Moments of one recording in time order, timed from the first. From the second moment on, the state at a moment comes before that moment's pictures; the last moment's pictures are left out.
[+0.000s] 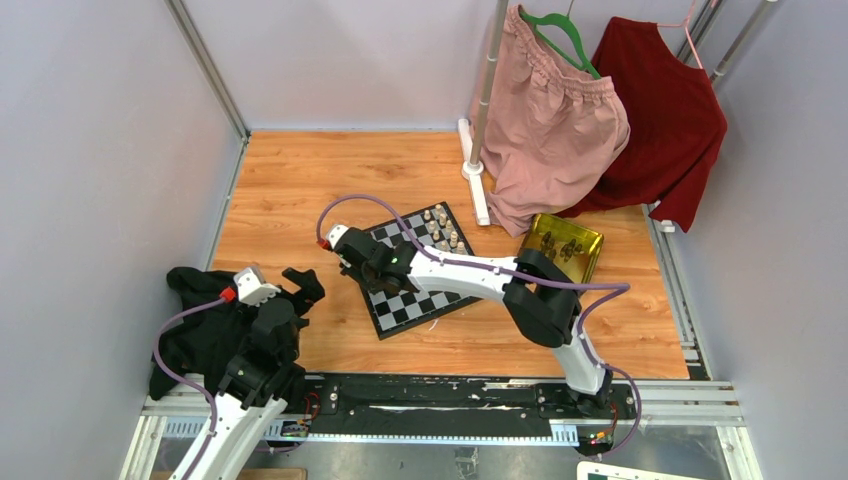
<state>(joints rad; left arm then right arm) -0.45 0.02 0.17 -0.45 -0.71 -0.68 1.15 2.08 1.65 -0.44 0.21 0.00</state>
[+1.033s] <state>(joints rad) -0.45 0.02 0.17 -0.44 -0.70 -0.66 1.14 2.10 1.65 -0.42 0.20 0.00</state>
